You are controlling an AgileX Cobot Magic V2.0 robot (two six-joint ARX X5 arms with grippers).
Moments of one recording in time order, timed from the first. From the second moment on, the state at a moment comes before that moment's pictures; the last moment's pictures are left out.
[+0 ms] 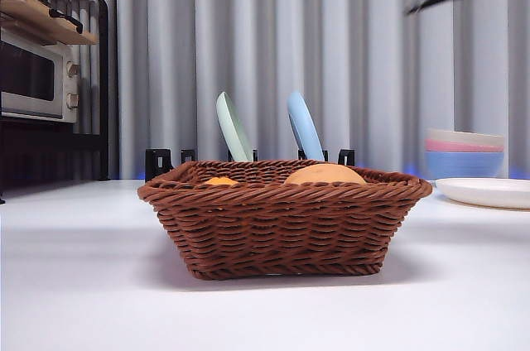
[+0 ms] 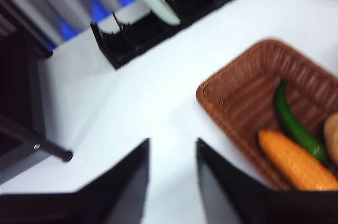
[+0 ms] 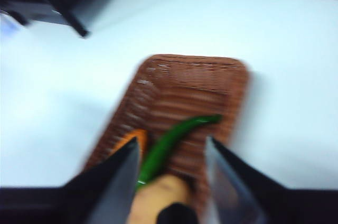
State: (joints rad) left arm -0.77 1.04 1.42 -0.99 -0.49 -0.01; right arm 0.36 1.07 1.04 -0.54 -0.29 0.15
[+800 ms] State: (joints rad) left arm -0.77 0.41 0.55 -0.49 -0.46 -0.09; right arm 0.63 0.48 0.49 -0.46 0.39 0.47
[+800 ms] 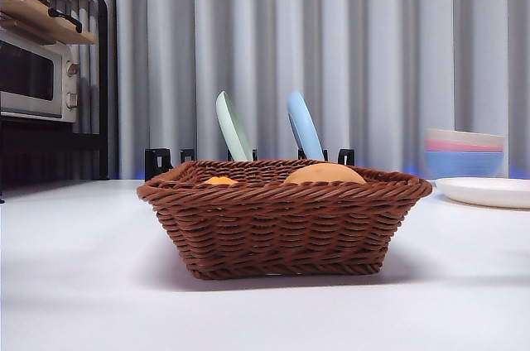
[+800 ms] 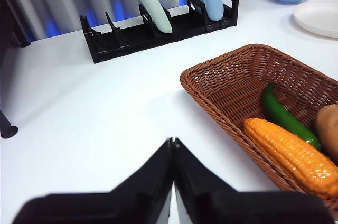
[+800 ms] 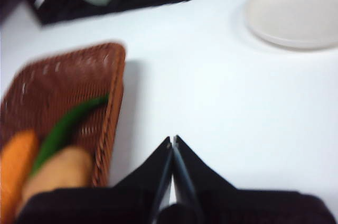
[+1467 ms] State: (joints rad) left arm -0.60 0.31 0.54 -0.47 -0.39 0.01; right arm 0.63 0.48 0.49 -0.46 0.40 0.59
